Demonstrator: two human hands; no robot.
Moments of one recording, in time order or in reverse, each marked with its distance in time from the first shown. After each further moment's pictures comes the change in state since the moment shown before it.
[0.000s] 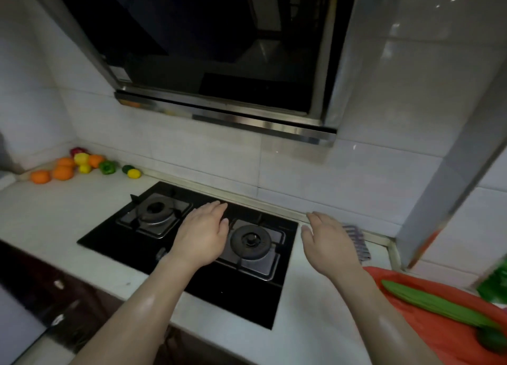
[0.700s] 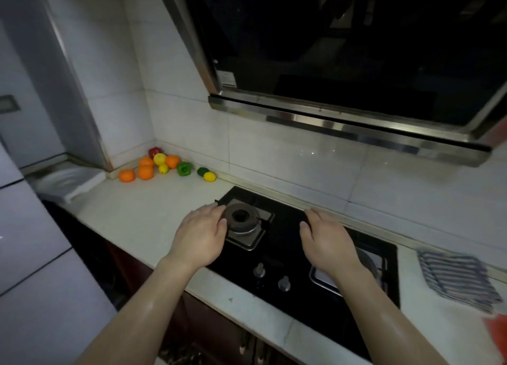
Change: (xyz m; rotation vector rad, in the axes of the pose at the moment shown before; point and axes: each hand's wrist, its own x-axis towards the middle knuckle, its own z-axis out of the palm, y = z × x) left_hand -0.014 -0.293 -0.093 0.033 0.026 -0.142; right_hand 0.088 -0.284 0.112 0.051 -0.061 -0.149
